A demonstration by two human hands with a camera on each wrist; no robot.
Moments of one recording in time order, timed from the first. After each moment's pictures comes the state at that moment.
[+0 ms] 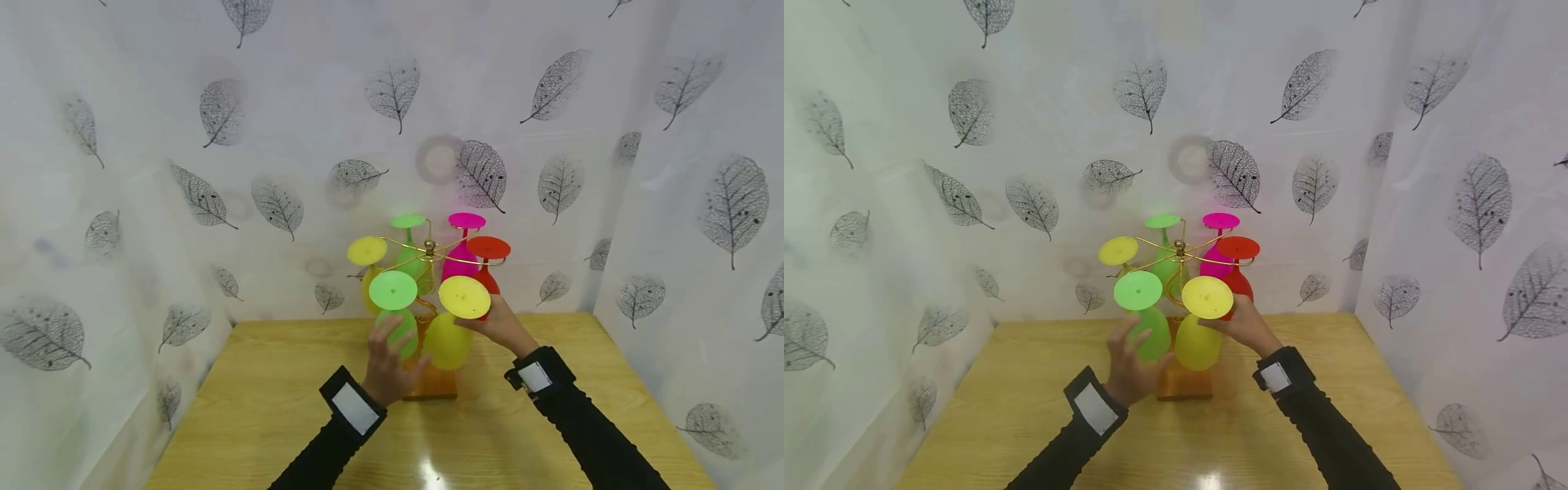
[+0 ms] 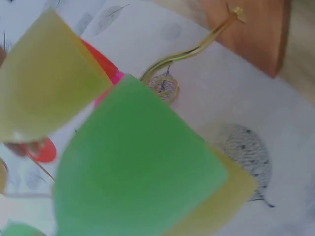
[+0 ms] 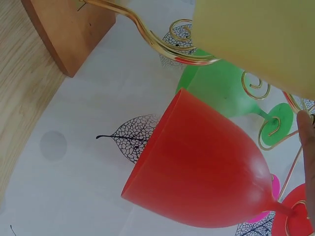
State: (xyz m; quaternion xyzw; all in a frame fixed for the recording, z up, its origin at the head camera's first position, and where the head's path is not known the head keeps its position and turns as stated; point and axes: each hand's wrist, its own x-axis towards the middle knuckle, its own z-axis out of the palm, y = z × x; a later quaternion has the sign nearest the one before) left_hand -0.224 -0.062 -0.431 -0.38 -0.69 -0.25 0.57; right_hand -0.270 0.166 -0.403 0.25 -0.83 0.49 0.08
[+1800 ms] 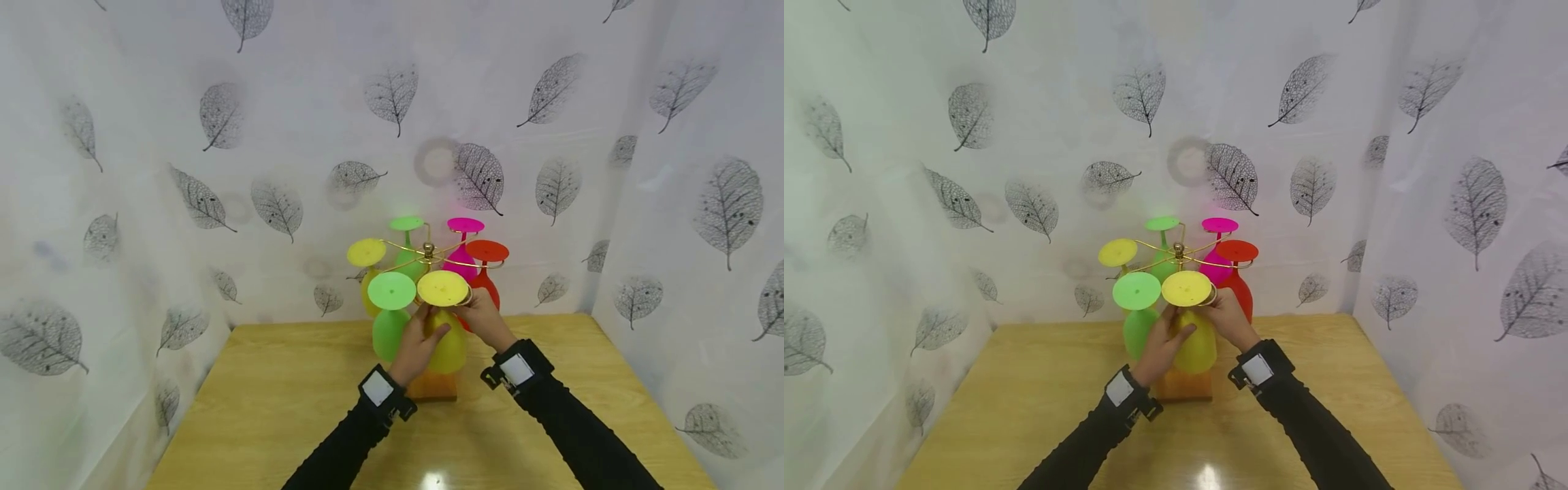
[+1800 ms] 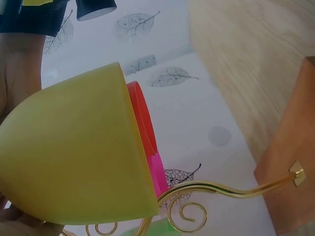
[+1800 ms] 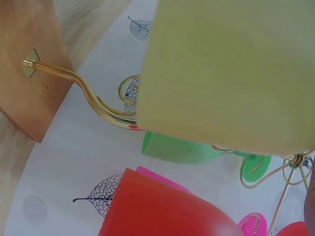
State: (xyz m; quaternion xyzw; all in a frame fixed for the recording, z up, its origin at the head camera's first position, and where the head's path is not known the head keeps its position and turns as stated) left_hand -0.245 -0.022 -0.423 -0.24 -0.77 -0.59 0.07; right_hand -0.280 0.138 -0.393 0.24 -0.77 0.59 0.07
